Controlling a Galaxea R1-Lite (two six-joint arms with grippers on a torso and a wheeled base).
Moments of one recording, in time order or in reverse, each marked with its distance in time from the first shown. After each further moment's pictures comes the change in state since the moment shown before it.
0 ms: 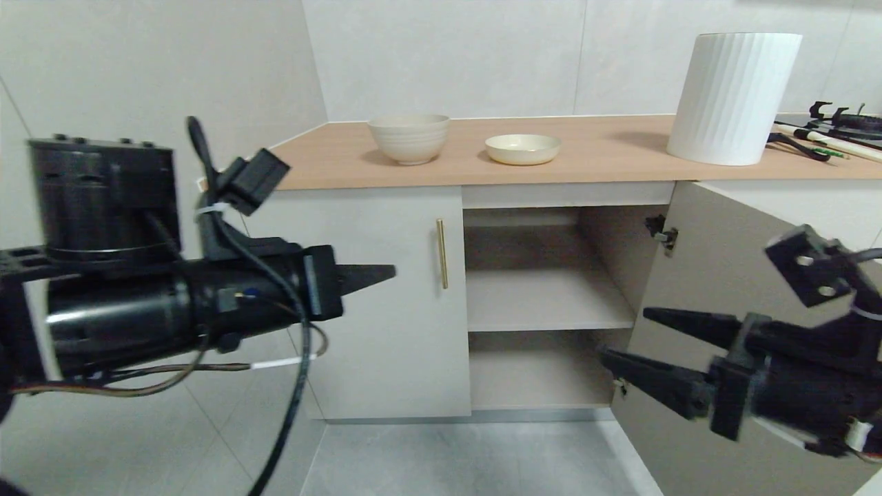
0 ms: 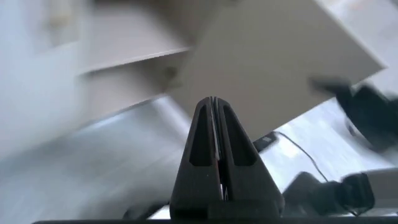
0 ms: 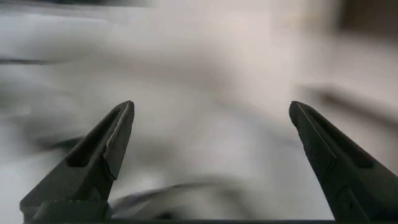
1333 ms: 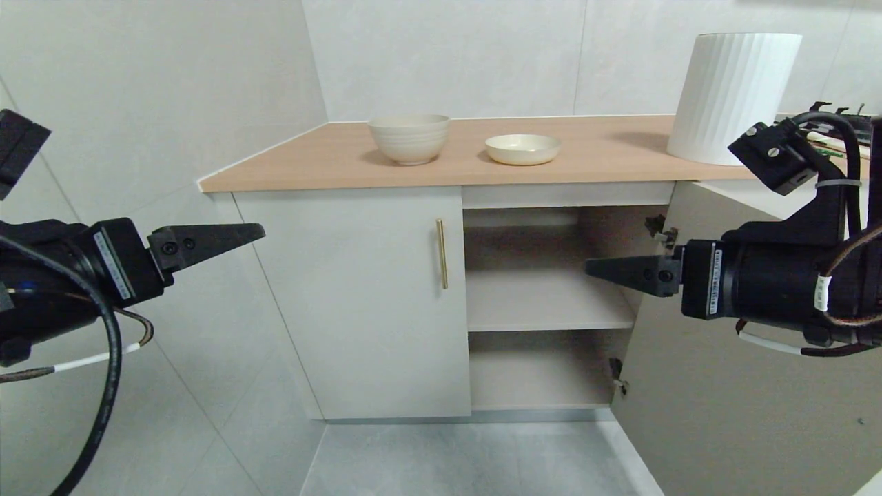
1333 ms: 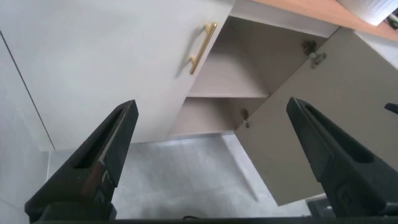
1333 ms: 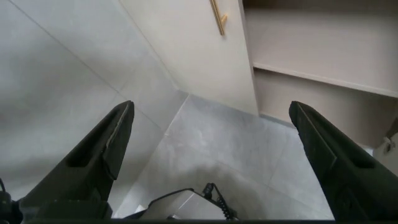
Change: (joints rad) left arm 0.261 -0.257 0.028 0.146 0.145 0.062; right arm -0.003 0.043 -0.469 0.562 -0.064 0.208
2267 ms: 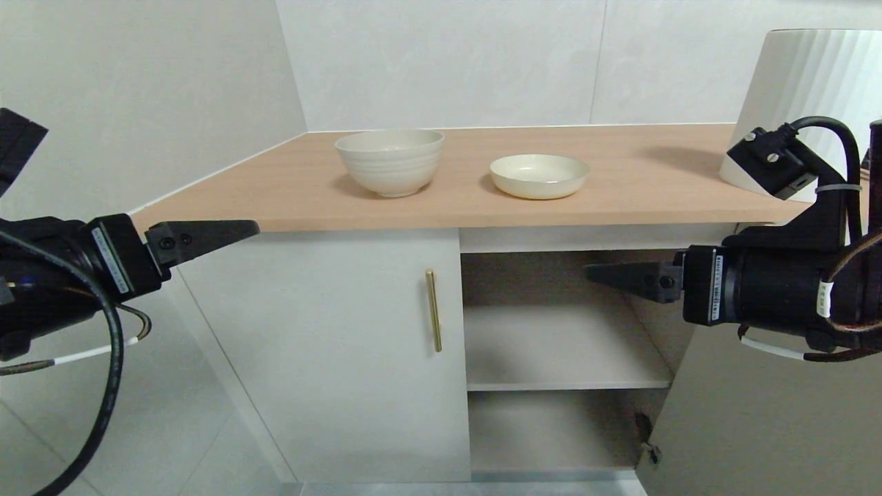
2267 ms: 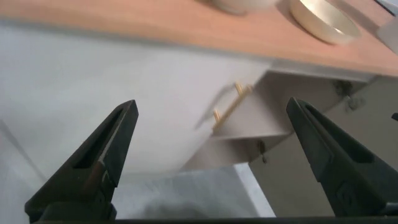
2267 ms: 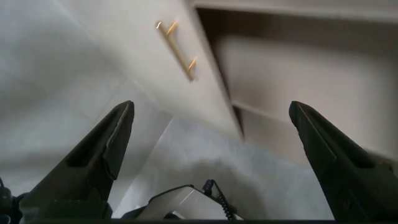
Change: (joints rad) left arm 0.023 0.008 -0.009 0.002 -0.002 0.000; right arm 0.003 -0.004 0.006 0.013 0.002 0.000
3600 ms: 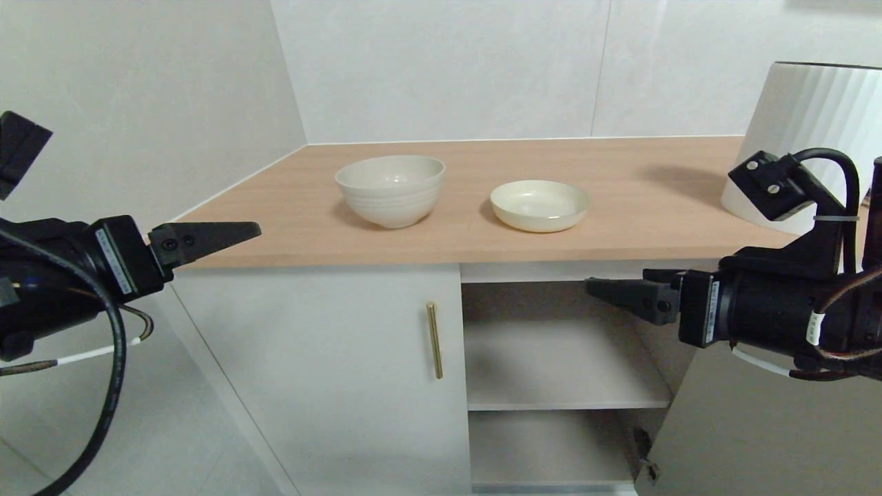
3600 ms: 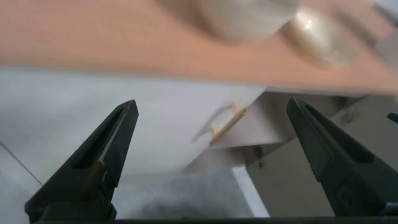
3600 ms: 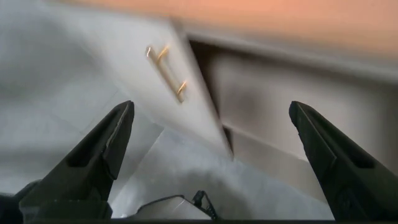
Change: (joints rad) left arm 0.000 0.004 0.002 0.001 -0.005 -0.005; right arm 0.000 -0.009 0.142 -0.198 -0.001 -0.072
